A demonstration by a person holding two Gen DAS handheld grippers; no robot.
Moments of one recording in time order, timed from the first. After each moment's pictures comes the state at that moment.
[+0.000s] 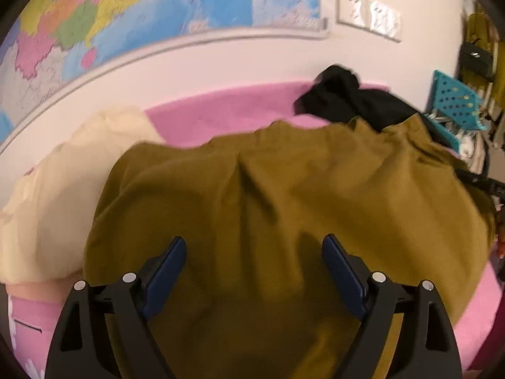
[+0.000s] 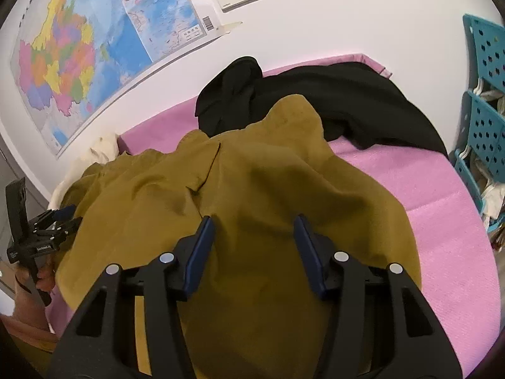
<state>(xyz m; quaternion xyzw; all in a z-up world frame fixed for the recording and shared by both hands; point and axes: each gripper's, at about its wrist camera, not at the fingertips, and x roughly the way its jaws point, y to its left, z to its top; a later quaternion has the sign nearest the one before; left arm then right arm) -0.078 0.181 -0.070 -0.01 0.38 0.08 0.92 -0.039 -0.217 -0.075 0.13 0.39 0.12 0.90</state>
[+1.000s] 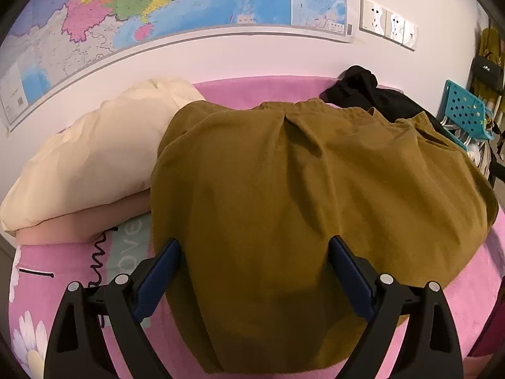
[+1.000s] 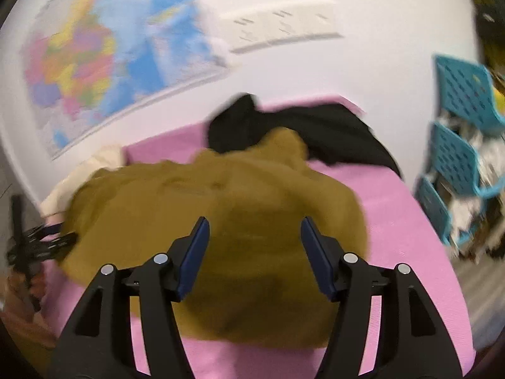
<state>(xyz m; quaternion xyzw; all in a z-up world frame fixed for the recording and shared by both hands) -0.152 0.201 -0.075 -0.04 0.37 0.11 0.92 -0.119 -0.206 -0.024 0.09 0.32 0.10 0.94</state>
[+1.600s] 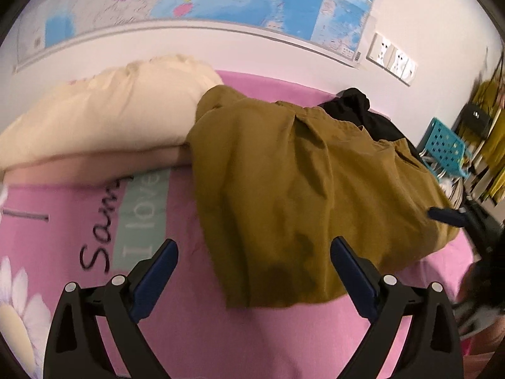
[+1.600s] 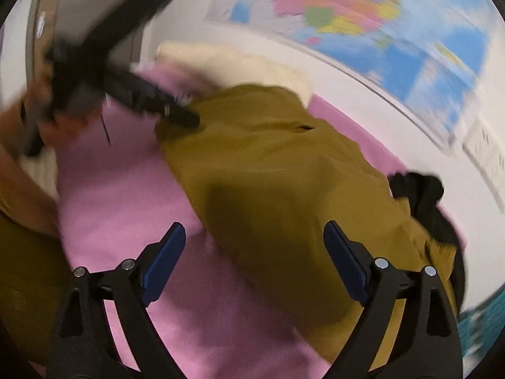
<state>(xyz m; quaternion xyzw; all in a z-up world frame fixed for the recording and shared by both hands) -0.212 0.234 -0.073 -0.15 0.36 0.07 0.92 -0.160 0.037 -0.054 -0.30 0.29 0.33 0.85</state>
